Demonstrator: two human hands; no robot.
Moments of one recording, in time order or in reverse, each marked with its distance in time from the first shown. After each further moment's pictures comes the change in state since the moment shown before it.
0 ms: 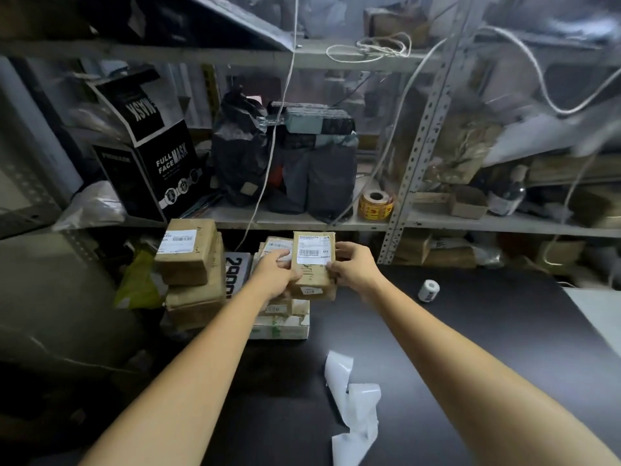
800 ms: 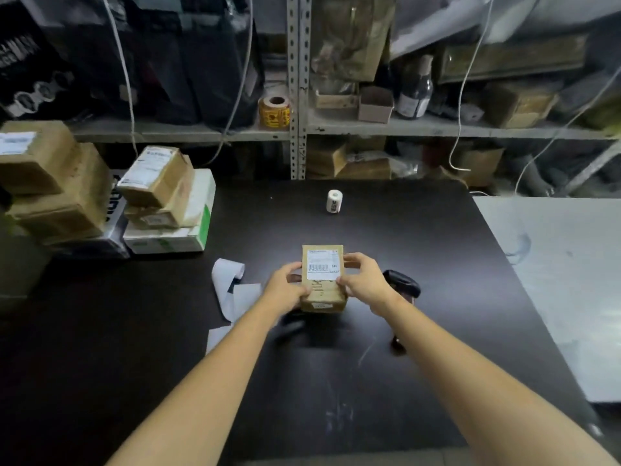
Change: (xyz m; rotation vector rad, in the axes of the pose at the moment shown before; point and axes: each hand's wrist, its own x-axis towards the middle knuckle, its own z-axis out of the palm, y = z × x) left_hand -0.112 -0.121 0.312 0.007 -0.115 -0.171; right_hand -0.130 0.222 -0.245 -0.110 0.035 0.259
